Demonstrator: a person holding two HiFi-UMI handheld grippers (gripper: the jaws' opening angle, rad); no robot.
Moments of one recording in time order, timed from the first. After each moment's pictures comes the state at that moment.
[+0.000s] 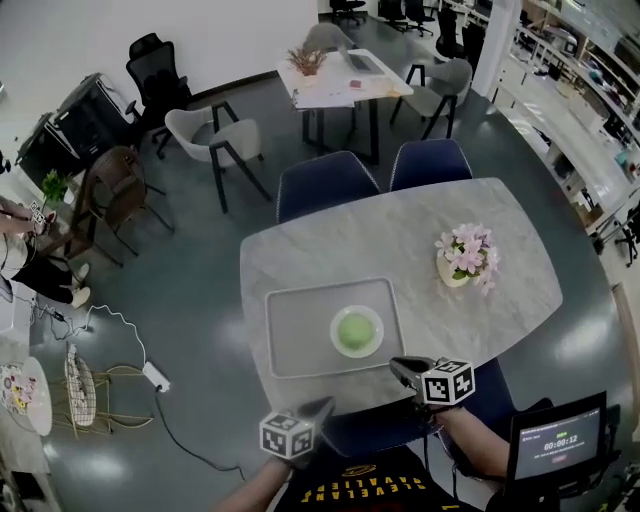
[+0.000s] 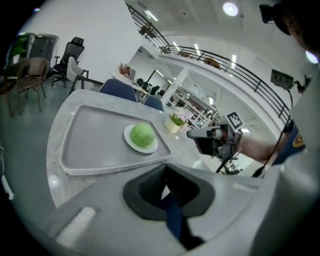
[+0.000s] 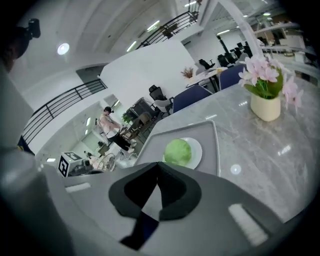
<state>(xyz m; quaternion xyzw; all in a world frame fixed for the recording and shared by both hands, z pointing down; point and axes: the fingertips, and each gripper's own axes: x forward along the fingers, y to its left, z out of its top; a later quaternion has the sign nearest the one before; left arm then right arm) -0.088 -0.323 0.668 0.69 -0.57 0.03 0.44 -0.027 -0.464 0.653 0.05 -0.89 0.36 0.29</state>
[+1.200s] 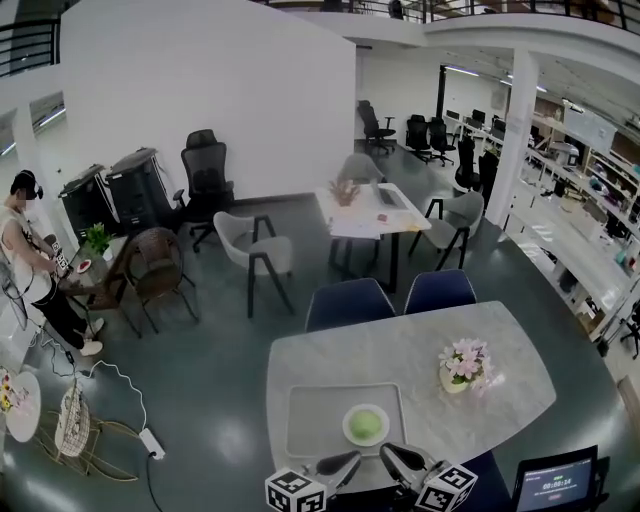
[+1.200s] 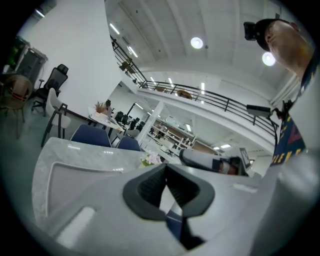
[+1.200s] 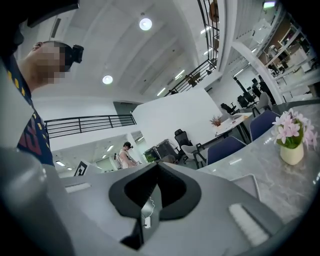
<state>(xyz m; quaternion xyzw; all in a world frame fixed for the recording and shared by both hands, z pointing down) -0.077 -0.347 0.472 0.77 -0.57 -0.09 0.26 -0.047 -0.381 0.442 0.02 -0.96 0.27 0.00</state>
